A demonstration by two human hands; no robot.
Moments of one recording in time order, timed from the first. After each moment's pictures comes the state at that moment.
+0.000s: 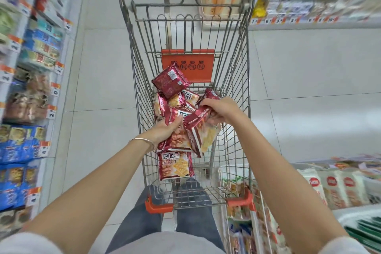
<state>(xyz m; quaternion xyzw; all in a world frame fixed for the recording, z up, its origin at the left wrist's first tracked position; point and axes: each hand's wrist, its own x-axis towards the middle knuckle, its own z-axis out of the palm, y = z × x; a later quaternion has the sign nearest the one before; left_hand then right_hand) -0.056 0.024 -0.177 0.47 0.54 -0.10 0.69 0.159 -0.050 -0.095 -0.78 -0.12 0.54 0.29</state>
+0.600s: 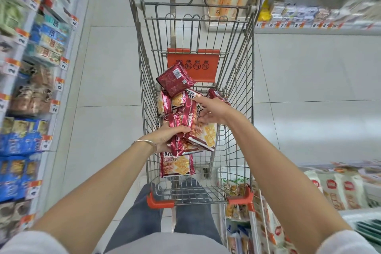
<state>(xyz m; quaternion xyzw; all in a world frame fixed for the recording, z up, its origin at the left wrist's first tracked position) -0.061 0.004 -0.157 0.37 0.49 -0.08 0.79 0.138 -0.033 -0.108 -0.71 -0.14 0.63 0.28</state>
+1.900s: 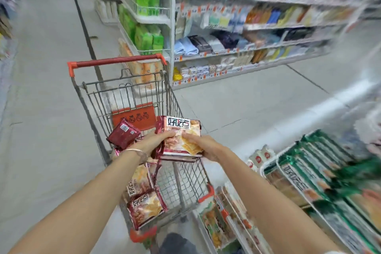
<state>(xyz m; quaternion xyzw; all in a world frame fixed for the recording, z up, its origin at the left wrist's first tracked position) -0.013 -0.041 -0.014 0.58 0.35 -0.06 0.73 0.101 -0.212 0.005 -0.75 -0.10 0.47 0.45</state>
